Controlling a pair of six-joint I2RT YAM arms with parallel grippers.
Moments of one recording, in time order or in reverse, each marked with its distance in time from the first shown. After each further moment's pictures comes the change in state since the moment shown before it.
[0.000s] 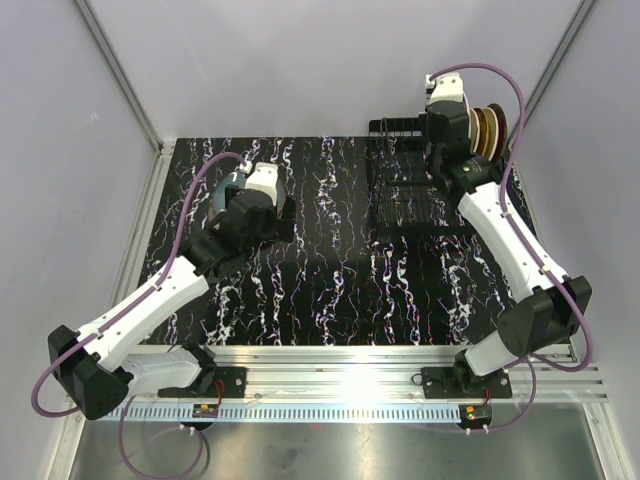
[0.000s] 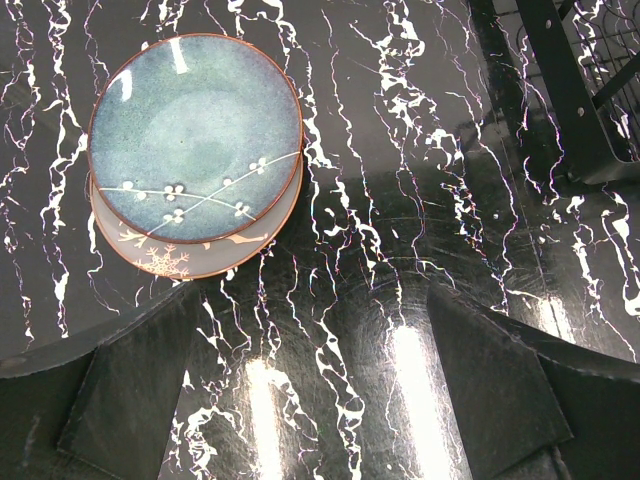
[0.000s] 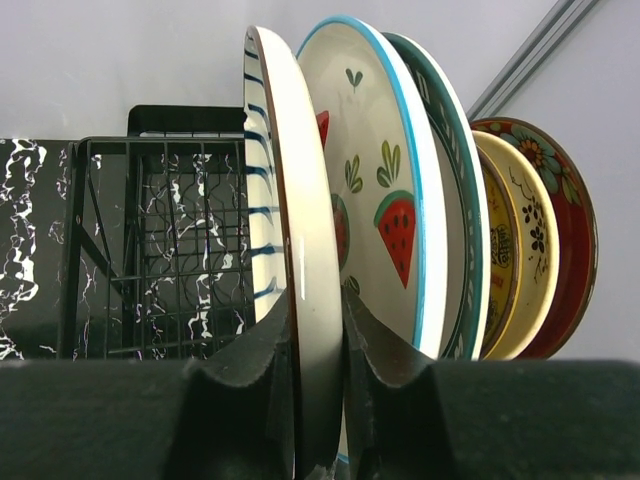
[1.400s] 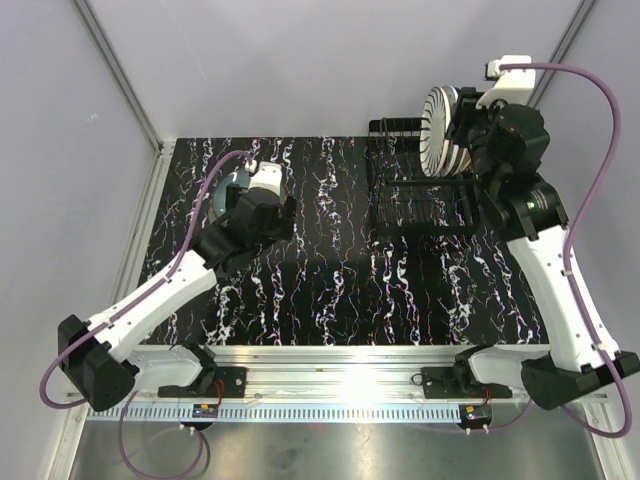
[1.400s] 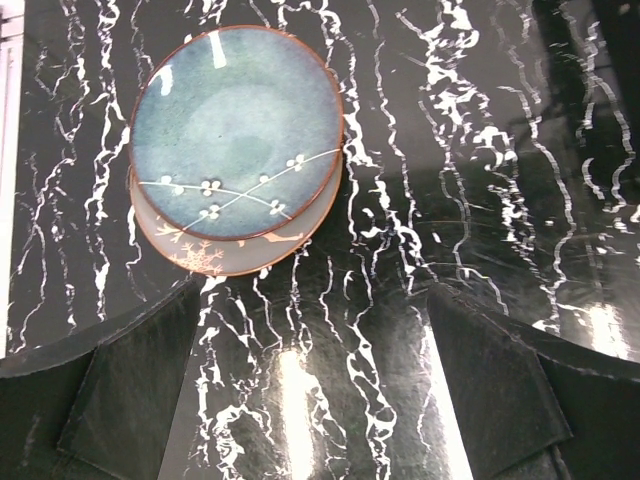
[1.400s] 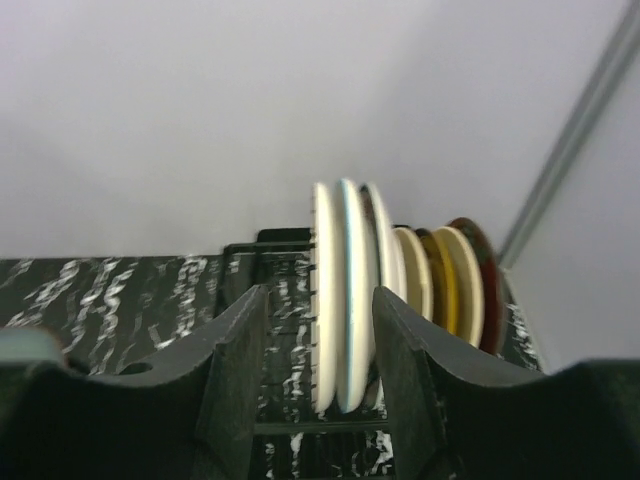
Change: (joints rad) left arm 0.008 0.053 0.006 0.002 -0.086 0.029; right arm -0.004 -0.267 0.072 -0.019 -0.174 0.076
